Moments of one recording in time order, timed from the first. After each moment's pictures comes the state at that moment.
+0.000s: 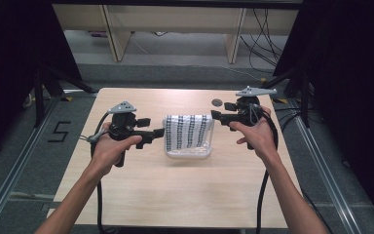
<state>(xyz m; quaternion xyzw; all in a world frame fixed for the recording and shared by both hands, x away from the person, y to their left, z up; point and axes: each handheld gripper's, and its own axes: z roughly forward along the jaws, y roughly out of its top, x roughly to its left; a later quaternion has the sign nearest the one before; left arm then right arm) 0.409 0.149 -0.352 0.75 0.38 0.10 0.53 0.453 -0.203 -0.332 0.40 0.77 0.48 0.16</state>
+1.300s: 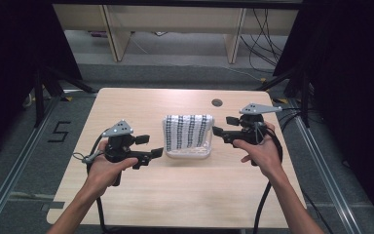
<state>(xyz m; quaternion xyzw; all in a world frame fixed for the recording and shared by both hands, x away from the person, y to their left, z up) 0.367 0.153 -0.373 0.77 0.36 0.09 0.53 0.415 -0.211 -0.348 0.38 0.77 0.49 0.14</state>
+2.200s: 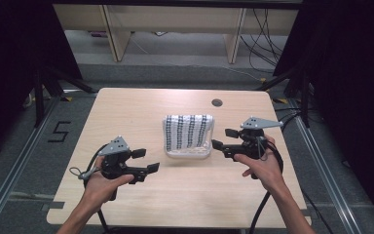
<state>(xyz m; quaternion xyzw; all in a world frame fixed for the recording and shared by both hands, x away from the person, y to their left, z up) 0.341 0.162 -0.403 0.77 0.36 0.09 0.52 0.390 -0.214 -0.369 0.36 0.78 0.50 0.12</state>
